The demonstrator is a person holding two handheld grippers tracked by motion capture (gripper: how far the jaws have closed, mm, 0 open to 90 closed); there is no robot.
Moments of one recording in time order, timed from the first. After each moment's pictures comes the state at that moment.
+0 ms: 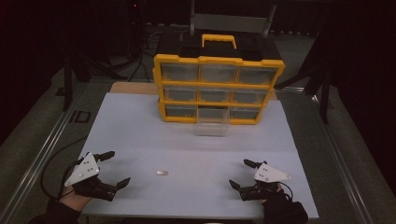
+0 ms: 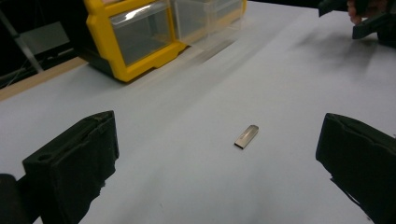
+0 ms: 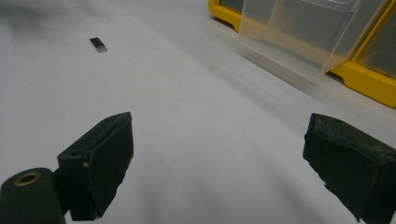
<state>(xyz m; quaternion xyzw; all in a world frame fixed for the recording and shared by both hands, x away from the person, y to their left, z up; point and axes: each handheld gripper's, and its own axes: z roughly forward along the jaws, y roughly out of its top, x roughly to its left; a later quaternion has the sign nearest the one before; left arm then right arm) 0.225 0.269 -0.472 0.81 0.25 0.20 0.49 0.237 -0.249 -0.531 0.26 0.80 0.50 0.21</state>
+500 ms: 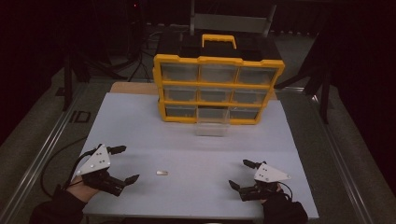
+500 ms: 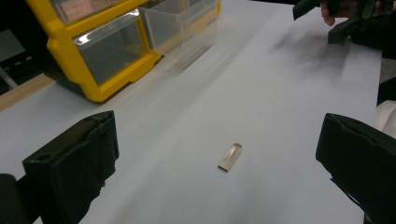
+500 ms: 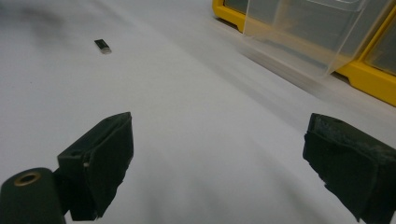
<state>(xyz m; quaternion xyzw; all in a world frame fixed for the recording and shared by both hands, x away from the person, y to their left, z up) 0.243 0.241 -0.450 0.83 0.21 0.18 0.48 0.237 -0.248 -0.531 0.27 0.80 0.50 0.20</state>
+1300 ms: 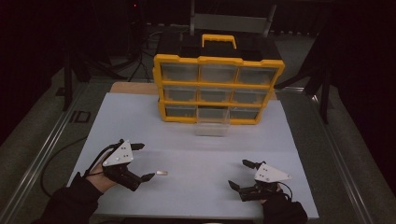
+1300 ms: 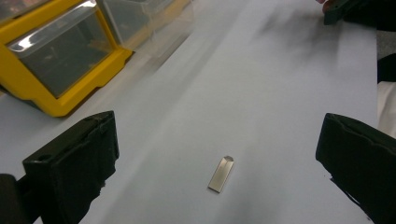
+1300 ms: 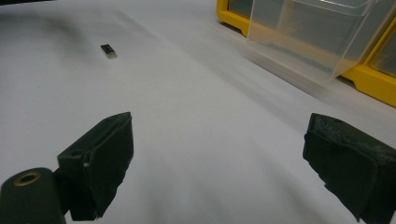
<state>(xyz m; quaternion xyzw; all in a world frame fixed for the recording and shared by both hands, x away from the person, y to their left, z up) 0.267 0.202 -0.458 0.87 0.17 0.14 0.45 0.237 -0.247 -0.531 0.26 0.80 0.51 0.19</state>
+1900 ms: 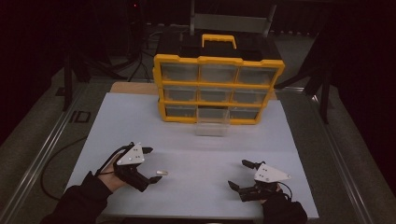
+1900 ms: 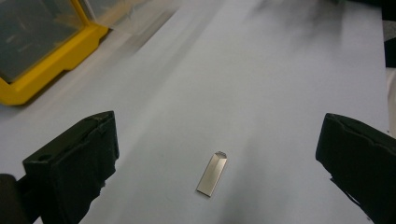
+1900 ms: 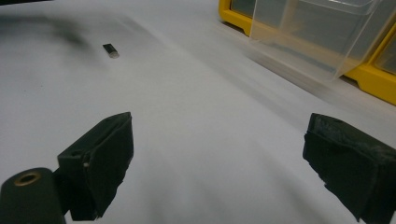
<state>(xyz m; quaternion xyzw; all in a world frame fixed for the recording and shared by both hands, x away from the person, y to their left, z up) 0.278 0.184 -0.485 0.88 0.17 0.11 0.43 0.237 -0.247 -0.531 0.26 0.80 0.51 0.19</state>
